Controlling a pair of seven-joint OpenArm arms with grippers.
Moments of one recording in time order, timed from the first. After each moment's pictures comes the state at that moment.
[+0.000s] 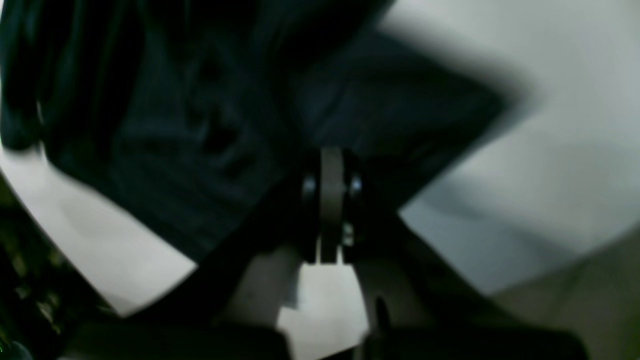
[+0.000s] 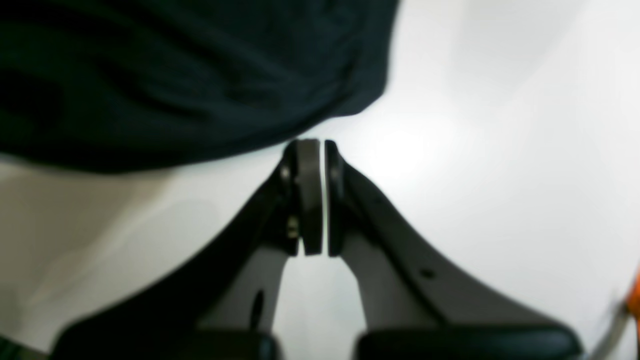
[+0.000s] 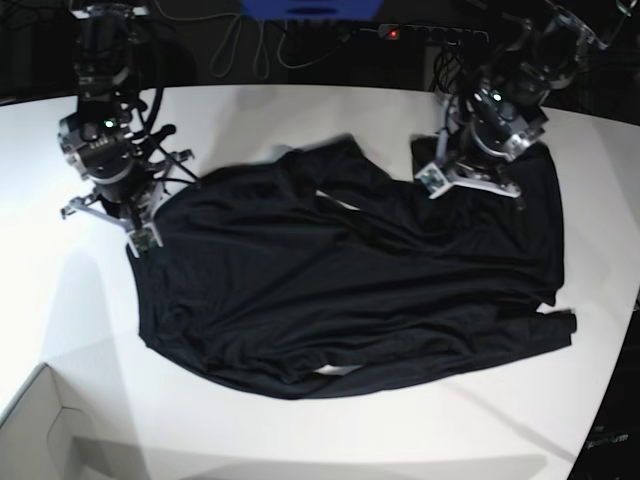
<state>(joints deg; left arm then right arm) 10.3 -33.3 24.8 104.6 3.2 -15.6 53.5 -12.3 6.4 7.8 113.5 -8.8 26.5 -56.9</state>
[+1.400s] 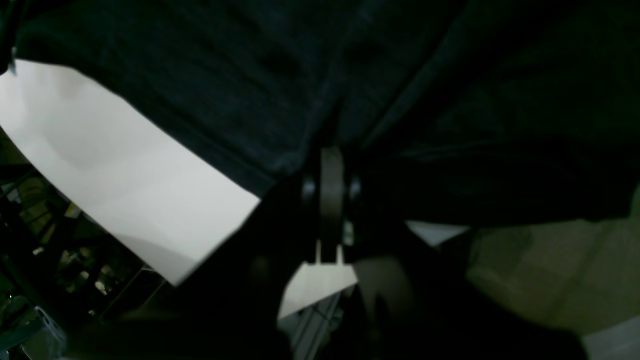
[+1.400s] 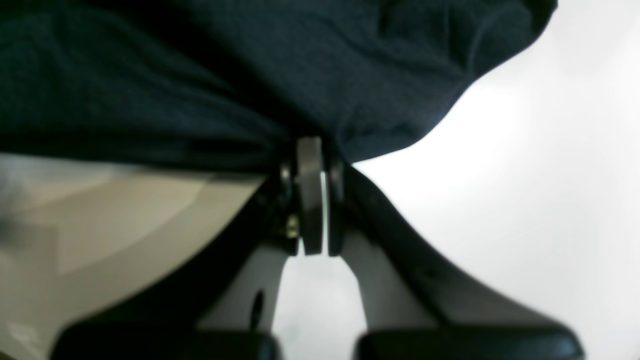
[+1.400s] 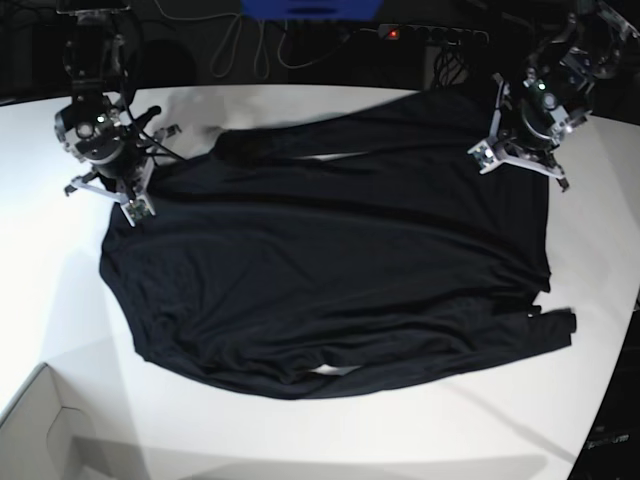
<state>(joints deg) 15.5 -44.2 24.0 104.2 3.1 -15.8 51.0 -14.9 11.8 10.2 99.4 -9.1 28.1 -44.7</state>
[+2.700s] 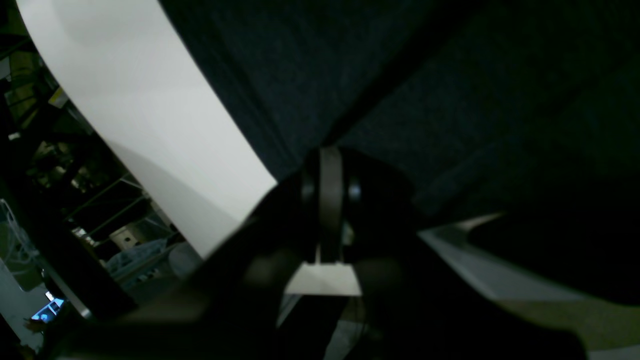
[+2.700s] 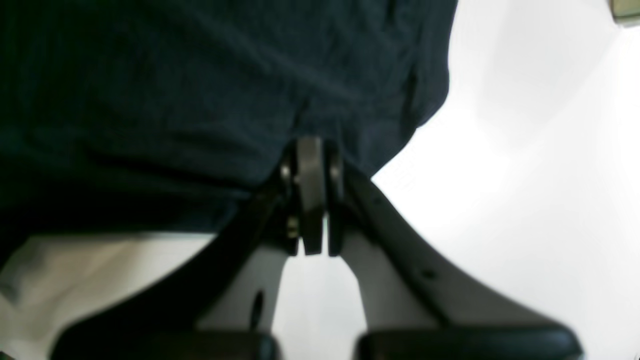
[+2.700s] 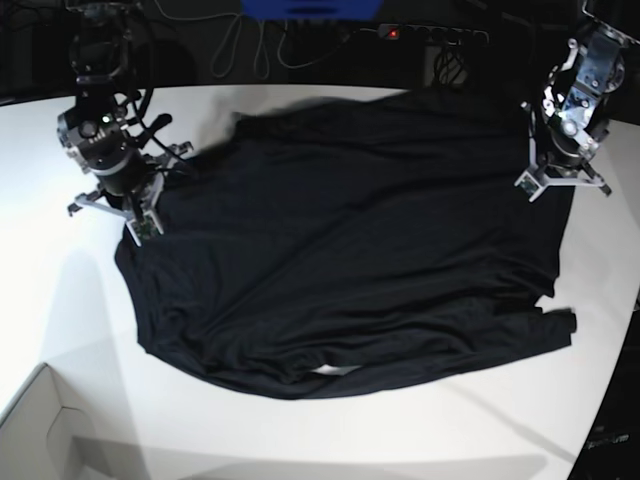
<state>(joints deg) 14.6 -39.5 12.7 91.3 5.3 -14.3 49.6 -14.4 8.9 9.6 107.5 -9.3 28.1 -44.8</state>
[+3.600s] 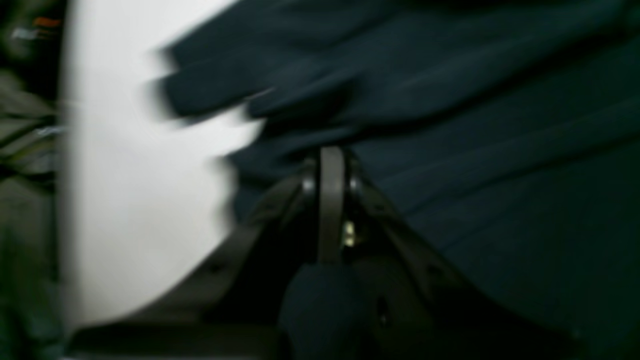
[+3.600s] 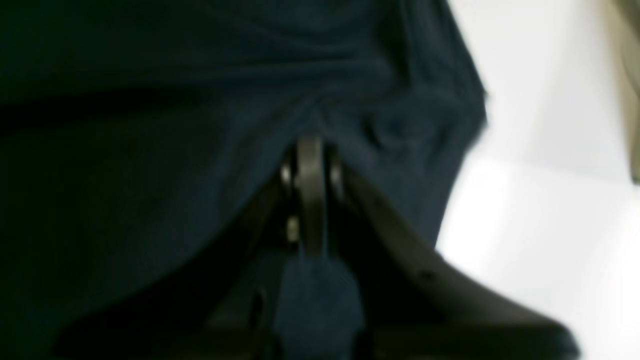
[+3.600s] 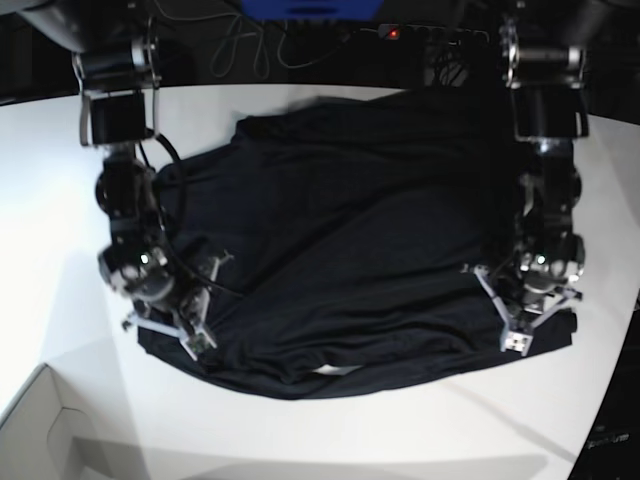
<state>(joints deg) -17.1 -13.7 -4.5 75.5 3.0 -15.6 50.8 18.0 9.0 -3.2 75.7 -8.6 28.2 -41.3</state>
